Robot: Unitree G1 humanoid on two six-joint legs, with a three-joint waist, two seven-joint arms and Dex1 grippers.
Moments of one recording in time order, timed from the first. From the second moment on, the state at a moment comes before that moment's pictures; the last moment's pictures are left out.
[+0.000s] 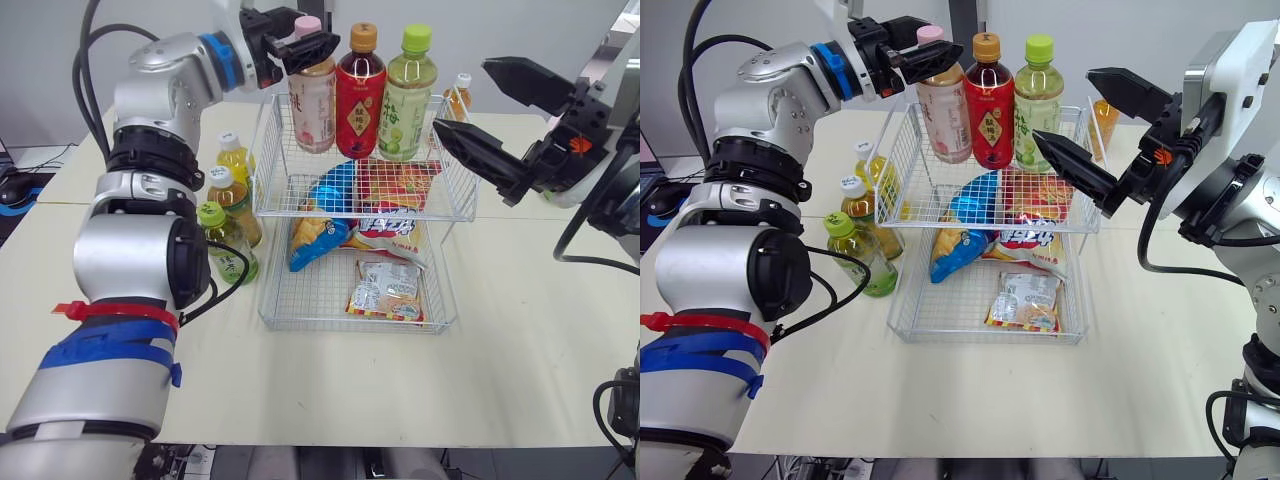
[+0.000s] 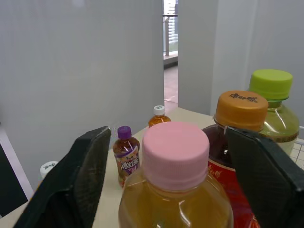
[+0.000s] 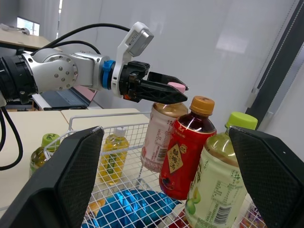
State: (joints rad) left arm -1.57 0.48 0.12 1.06 -0.22 0.23 -0.98; right arm -0.70 -0.78 -0.28 -0.59 0.92 0.76 0.46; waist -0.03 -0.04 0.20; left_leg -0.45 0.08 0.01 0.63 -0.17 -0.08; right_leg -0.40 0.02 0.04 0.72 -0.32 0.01
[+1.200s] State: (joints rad) left arm 0.14 0.72 0.93 -0.37 -0.69 0.81 -0.88; right arm -0.88 -0.83 -0.04 -0.26 0.87 0.77 1.08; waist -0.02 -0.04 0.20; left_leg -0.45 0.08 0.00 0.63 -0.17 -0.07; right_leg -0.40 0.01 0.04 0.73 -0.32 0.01
